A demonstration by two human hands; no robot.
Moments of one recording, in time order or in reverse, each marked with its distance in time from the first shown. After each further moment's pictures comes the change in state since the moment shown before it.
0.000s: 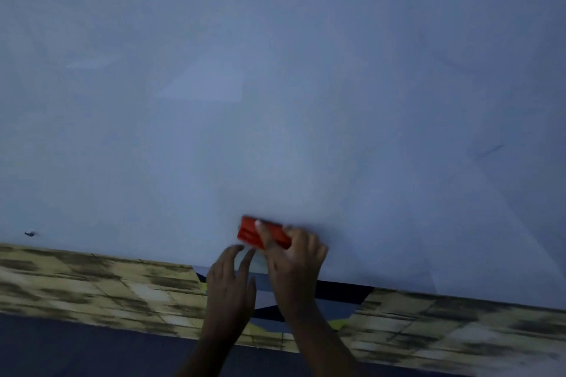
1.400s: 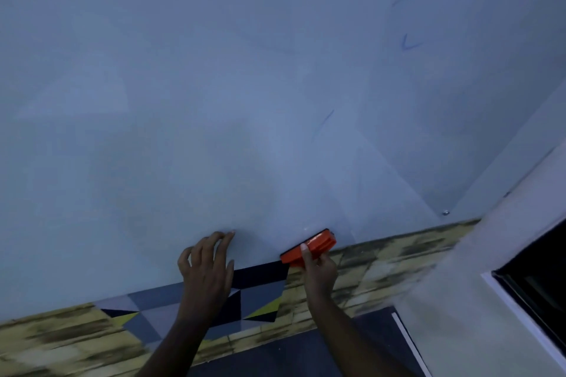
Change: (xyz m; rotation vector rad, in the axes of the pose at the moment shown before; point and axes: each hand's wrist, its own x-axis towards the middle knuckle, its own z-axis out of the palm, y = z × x) left_hand 0.035 0.103 0.039 -0.013 0.117 0.340; right_hand -0.097 0.197 -0.041 0.676 0.096 1.356
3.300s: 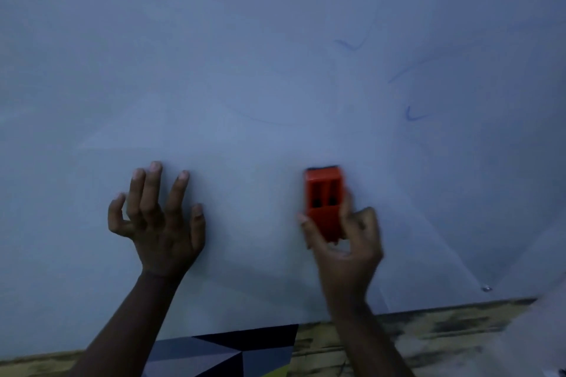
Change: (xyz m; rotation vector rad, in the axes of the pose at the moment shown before) left_hand 0.195 -0.024 -0.095 0.232 0.709 -0.017; right_hand 0.001 -0.239 -0.008 -0.120 0.127 -1.102
